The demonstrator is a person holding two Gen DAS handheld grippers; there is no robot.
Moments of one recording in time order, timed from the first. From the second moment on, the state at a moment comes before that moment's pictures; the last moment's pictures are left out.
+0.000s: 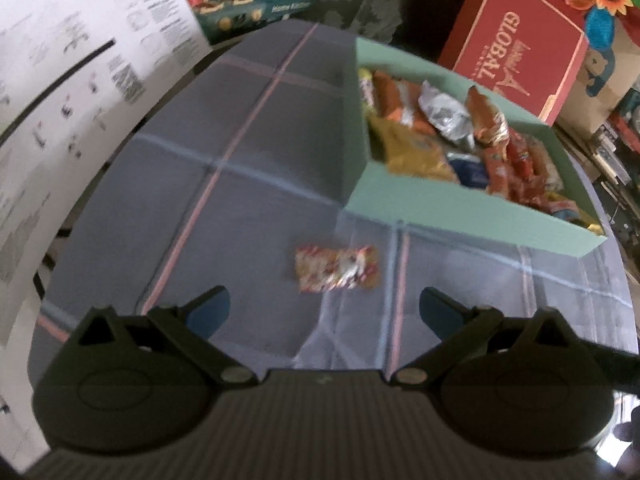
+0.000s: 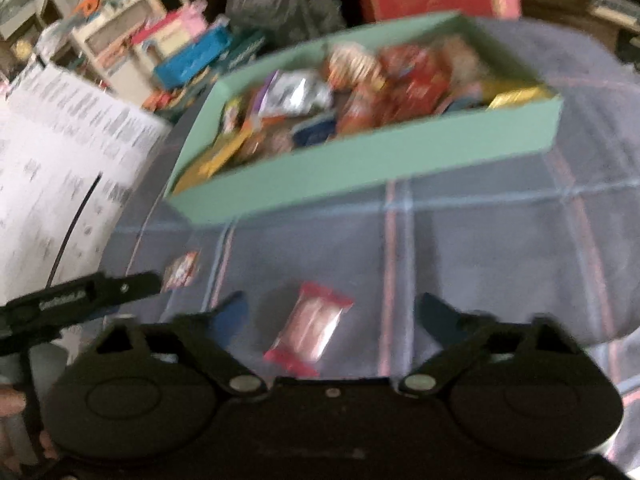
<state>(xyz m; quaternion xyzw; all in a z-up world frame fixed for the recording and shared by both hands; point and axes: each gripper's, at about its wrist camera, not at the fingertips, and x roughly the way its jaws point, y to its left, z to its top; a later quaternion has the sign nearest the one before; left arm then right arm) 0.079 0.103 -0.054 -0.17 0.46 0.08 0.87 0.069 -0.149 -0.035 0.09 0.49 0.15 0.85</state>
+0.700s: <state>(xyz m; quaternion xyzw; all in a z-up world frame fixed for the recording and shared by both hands) 0.086 0.120 -0.075 -0.18 0.47 0.10 0.86 0.061 -0.087 -0.060 -0.05 0.47 0.17 0.87</state>
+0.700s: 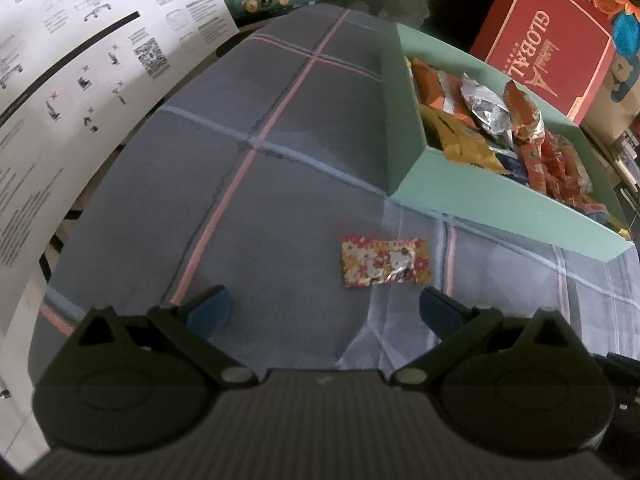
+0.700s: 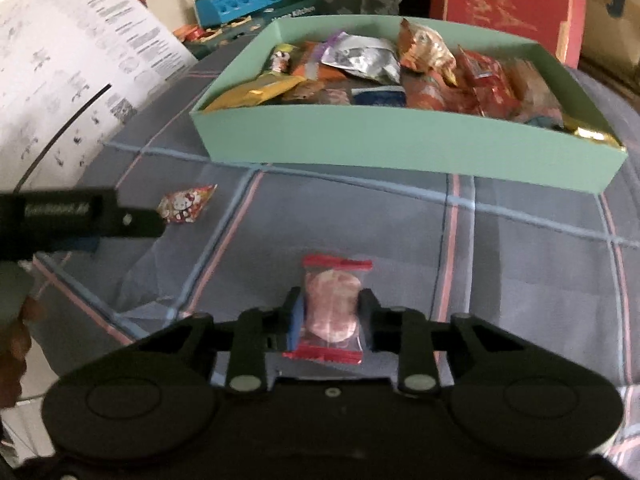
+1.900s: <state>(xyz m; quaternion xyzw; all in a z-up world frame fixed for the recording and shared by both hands) 0.086 0.084 -0.070 -0.11 0.44 0.04 0.89 0.064 -0.114 -0.062 0.00 0.46 0.16 0.87</state>
